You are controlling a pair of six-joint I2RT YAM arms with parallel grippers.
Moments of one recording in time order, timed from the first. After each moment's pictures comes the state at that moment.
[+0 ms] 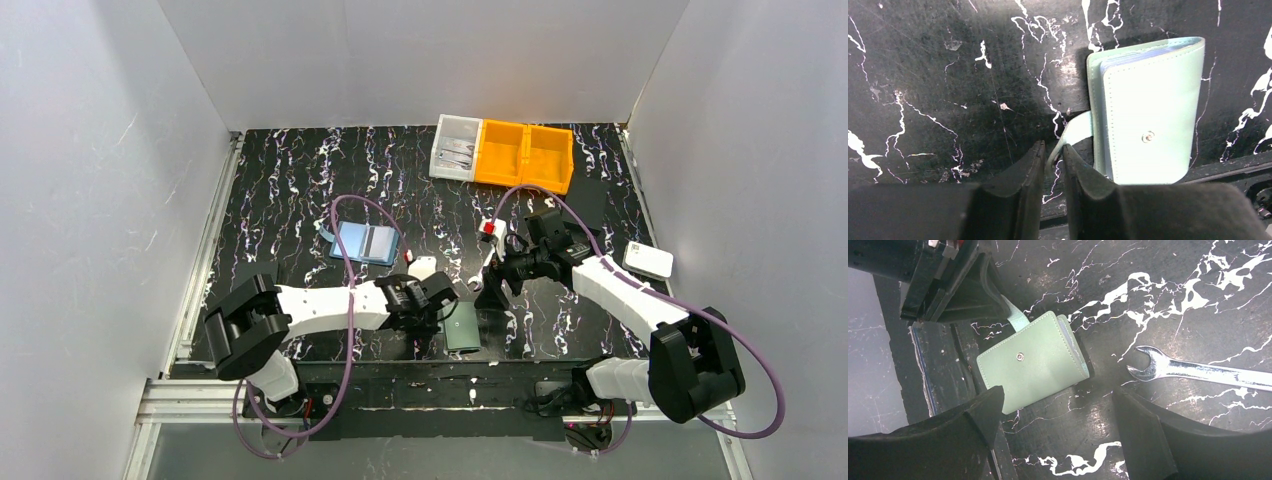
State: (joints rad) left arm -1.13 1.58 0.91 -0.52 -0.29 -1.00; right arm 0.45 1.25 0.74 -0.42 -0.80 -0.38
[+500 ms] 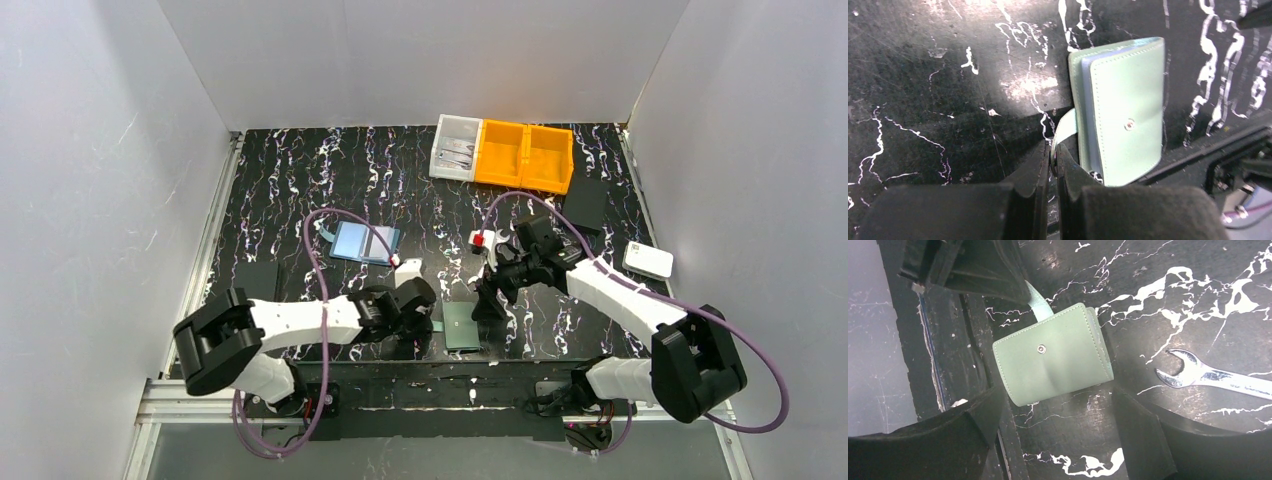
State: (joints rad) left arm -1.11 1.43 0.69 -0.23 -0.24 -0.98; right arm 0.52 1.26 0.74 -0.47 -0.78 -0.41
